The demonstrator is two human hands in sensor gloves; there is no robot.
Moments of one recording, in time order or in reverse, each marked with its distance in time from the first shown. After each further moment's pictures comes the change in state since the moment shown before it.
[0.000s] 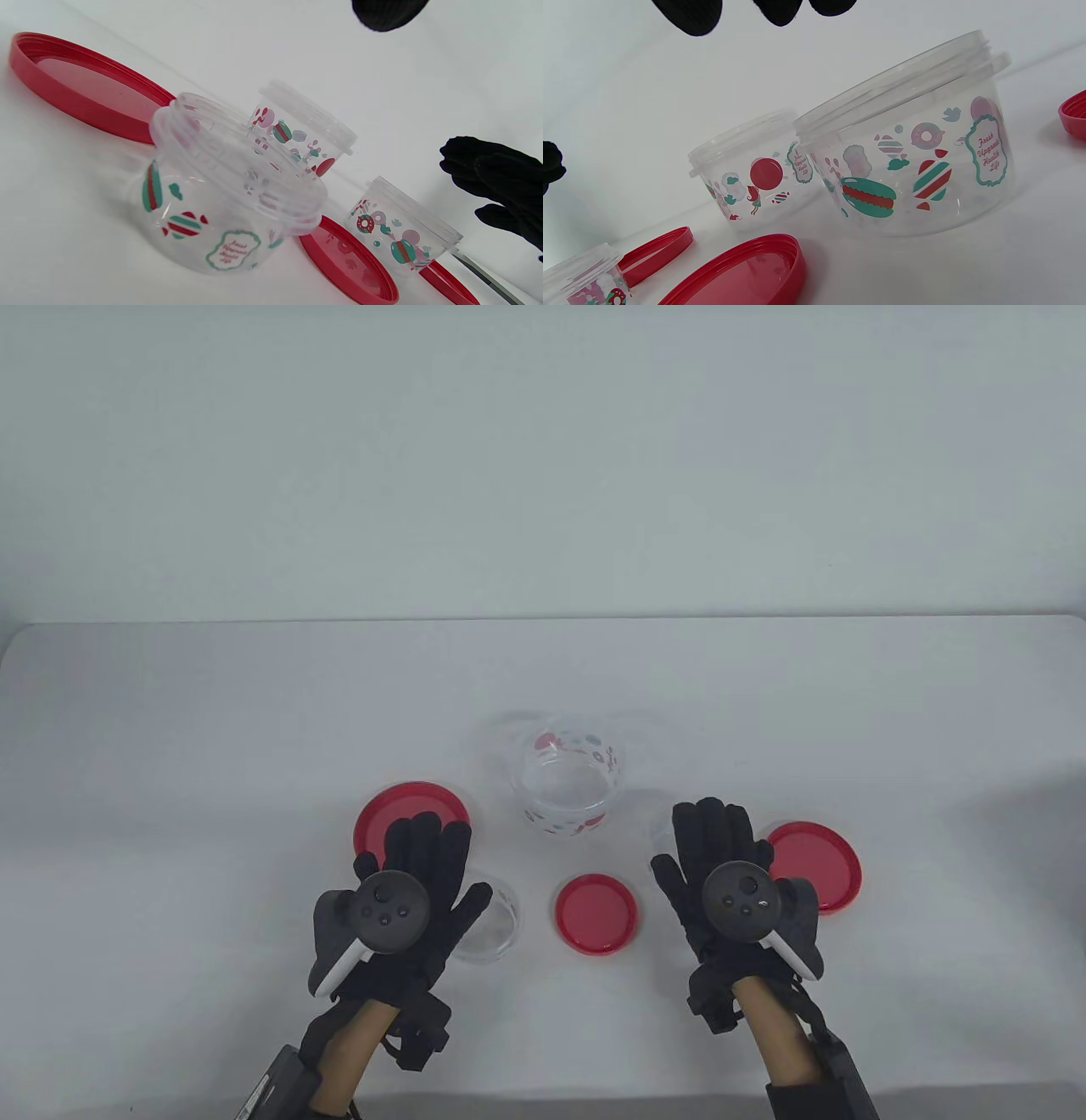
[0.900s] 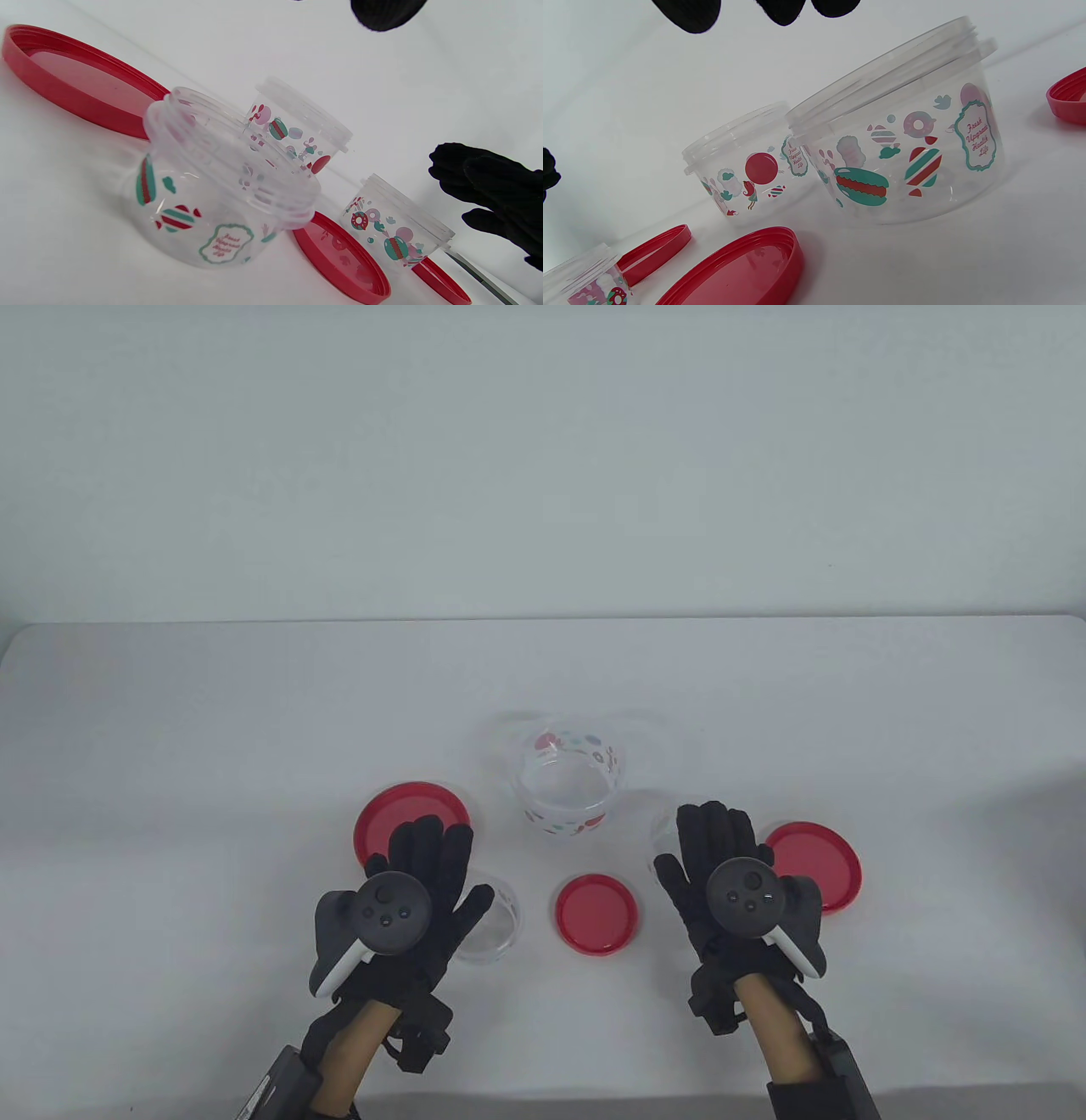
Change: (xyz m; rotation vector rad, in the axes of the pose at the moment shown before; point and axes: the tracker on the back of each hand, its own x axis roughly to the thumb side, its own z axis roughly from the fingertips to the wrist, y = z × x) left_hand 0.001 -0.001 0.001 -0.007 -0.009 0.016; right_hand -0.004 0.000 0.000 0.024 0.025 -0.030
